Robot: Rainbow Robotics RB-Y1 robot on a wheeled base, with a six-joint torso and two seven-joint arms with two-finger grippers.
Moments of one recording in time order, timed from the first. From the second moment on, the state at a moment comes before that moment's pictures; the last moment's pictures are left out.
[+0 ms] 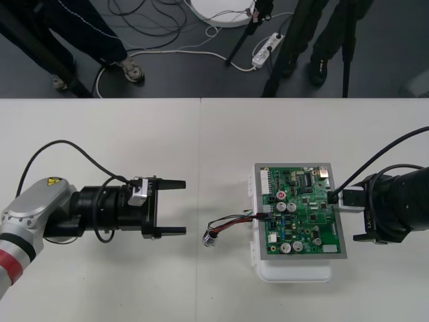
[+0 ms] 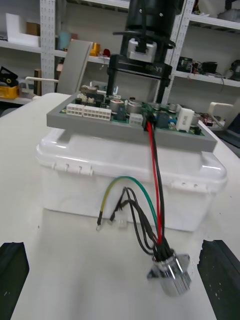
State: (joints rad) right arm -0.13 -1.14 0.32 -2.11 2.08 -1.21 -0.73; left arm -0.36 0.55 -0.41 -1.07 -0.92 -1.31 -0.49
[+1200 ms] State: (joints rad) right arm 0.17 -1.20 -0.31 -2.08 1.12 -1.23 -0.33; left arm -0.10 0.91 -0.07 -1.53 -1.02 -1.52 -0.19
